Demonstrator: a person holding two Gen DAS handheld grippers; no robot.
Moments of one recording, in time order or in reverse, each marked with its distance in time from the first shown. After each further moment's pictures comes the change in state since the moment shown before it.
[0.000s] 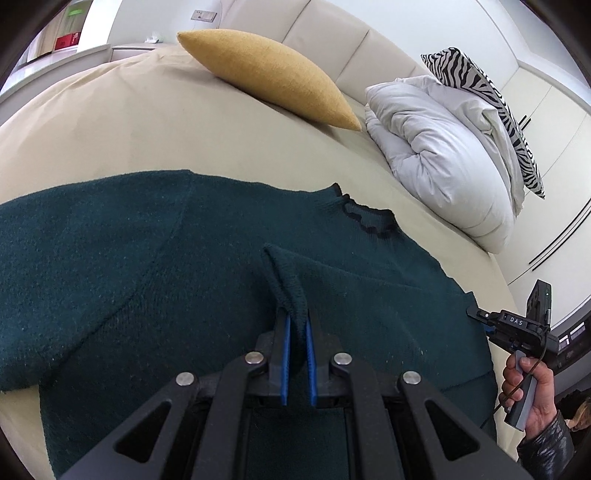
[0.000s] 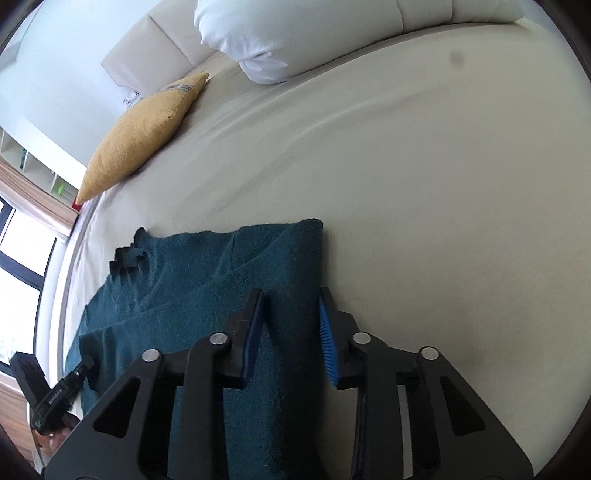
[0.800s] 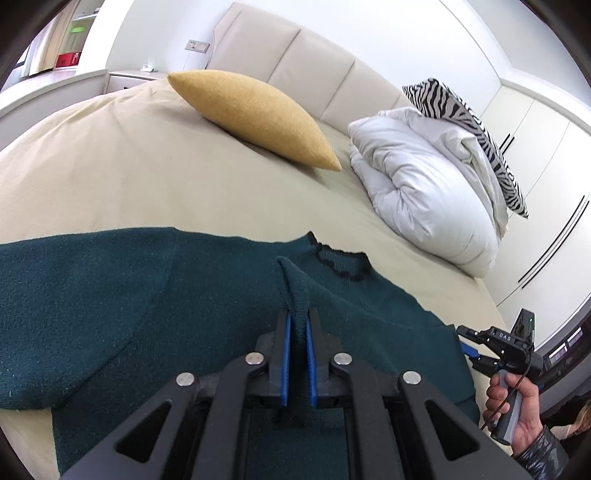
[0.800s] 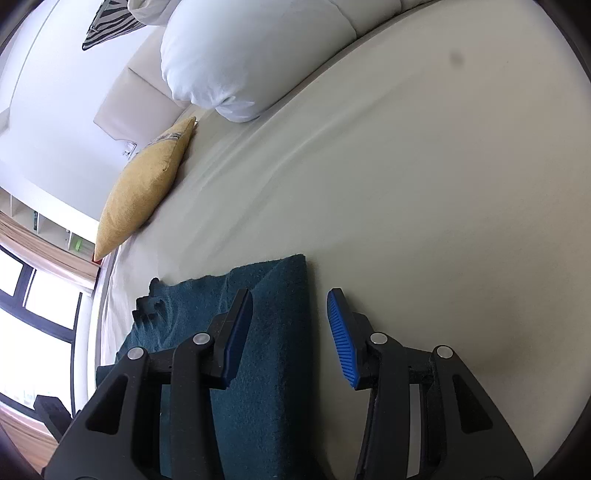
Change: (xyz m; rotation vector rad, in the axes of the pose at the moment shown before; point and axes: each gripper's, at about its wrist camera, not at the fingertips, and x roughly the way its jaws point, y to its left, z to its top) left arm -0.026 -0.015 0.016 0.006 -0.149 -0.042; right arm -0.016 -0.036 0.004 0.202 -0.086 0.126
